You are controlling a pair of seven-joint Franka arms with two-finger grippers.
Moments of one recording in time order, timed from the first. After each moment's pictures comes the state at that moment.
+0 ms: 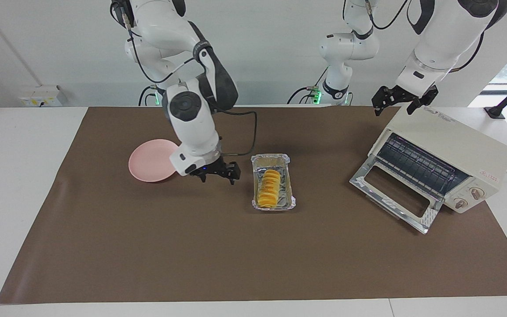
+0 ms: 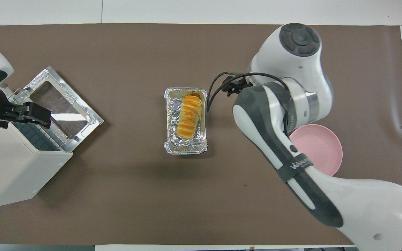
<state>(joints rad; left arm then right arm) -0.08 -0.01 -0.08 -1.58 0.03 1.43 -0.09 0.34 0.38 -0.04 -1.53 0.14 1.92 0.42</state>
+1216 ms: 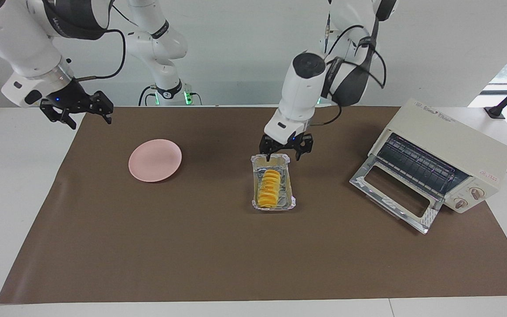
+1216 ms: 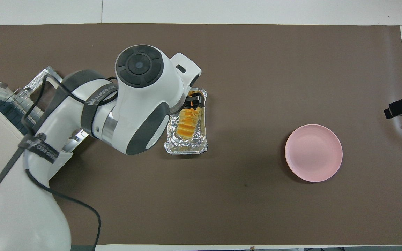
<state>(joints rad) -0.48 0.37 -0.16 -1.55 0.00 1.98 -0.63 -0.07 0.01 -0.04 -1.55 0.00 1.45 -0.26</state>
